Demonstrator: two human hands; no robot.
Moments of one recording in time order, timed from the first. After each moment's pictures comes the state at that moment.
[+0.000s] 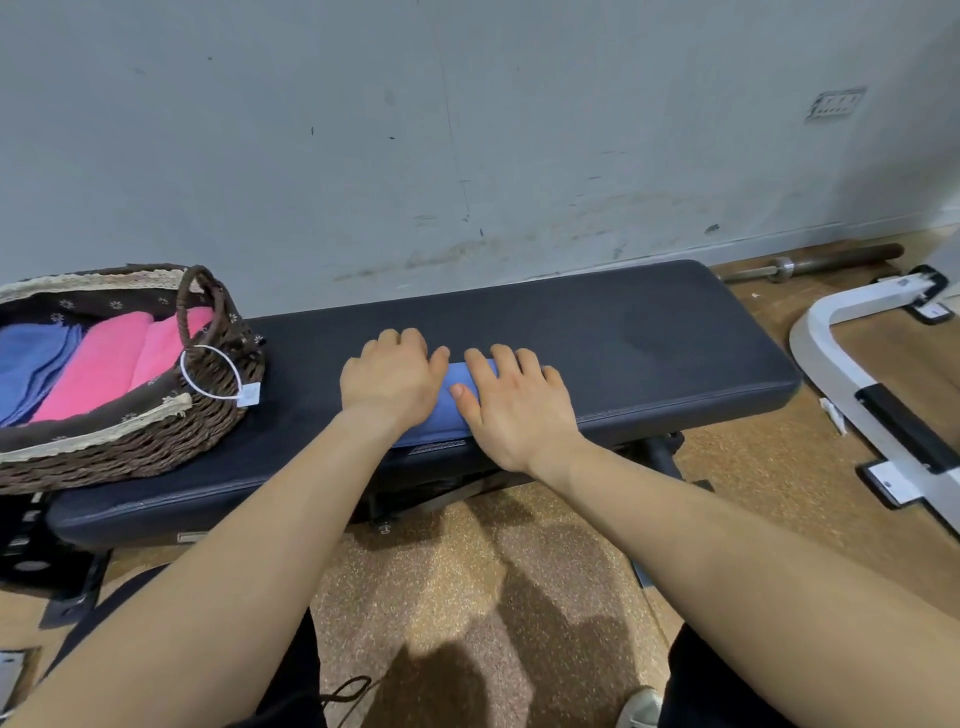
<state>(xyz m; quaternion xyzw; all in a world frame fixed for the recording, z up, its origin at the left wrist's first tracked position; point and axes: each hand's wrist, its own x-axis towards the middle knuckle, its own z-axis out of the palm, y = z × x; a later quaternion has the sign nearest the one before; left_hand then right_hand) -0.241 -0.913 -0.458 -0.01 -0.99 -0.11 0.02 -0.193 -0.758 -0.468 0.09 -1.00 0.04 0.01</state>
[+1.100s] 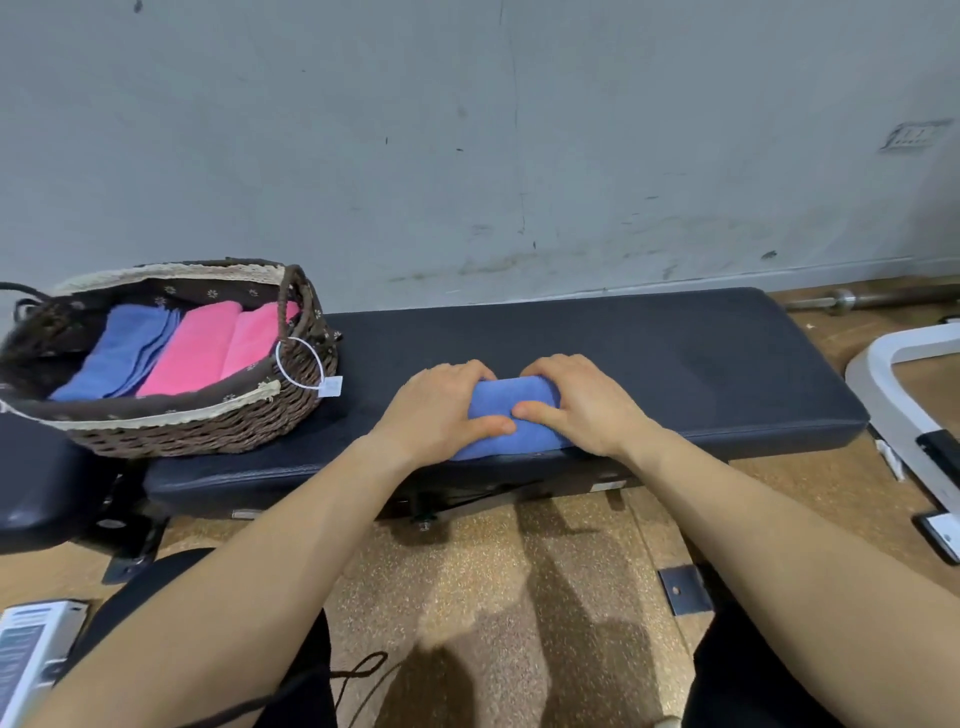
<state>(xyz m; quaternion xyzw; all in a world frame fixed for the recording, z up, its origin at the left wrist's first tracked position) -0.211 -0.956 -0.454 -0.18 -0.96 -0.20 -0.03 -0.222 -0.735 -0.458 0.18 -0.95 0.24 -0.06</state>
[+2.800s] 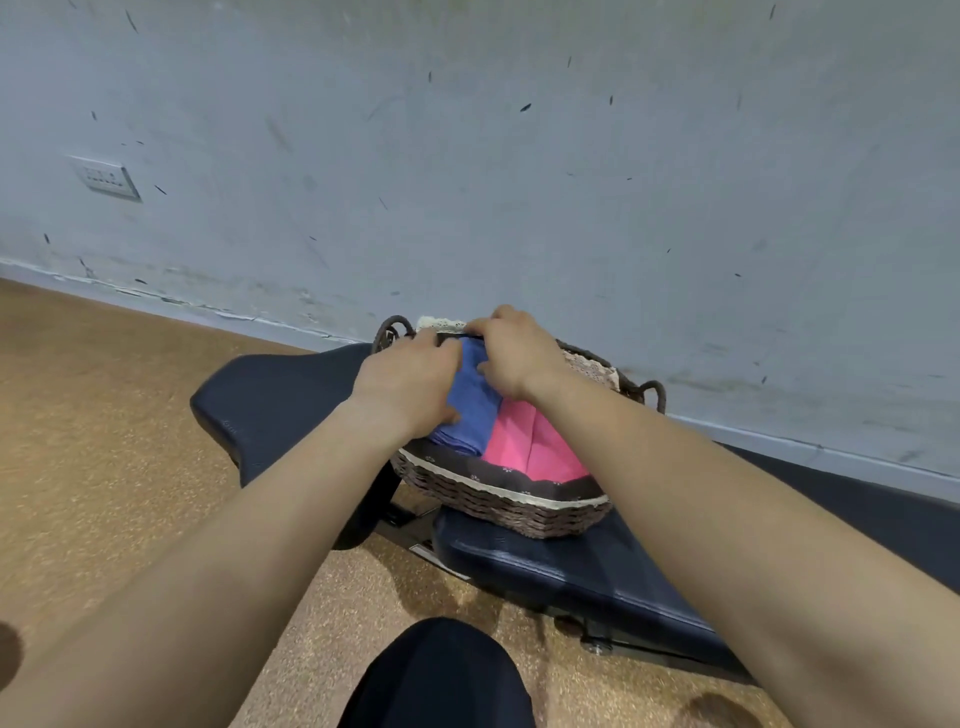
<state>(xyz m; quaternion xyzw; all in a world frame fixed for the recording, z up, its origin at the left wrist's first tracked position) -0.205 -1.287 -0.350 0.08 -1.00 -0.02 -0.02 -0.321 -1.176 -0.368 0.35 -0.93 0.10 -0.03</state>
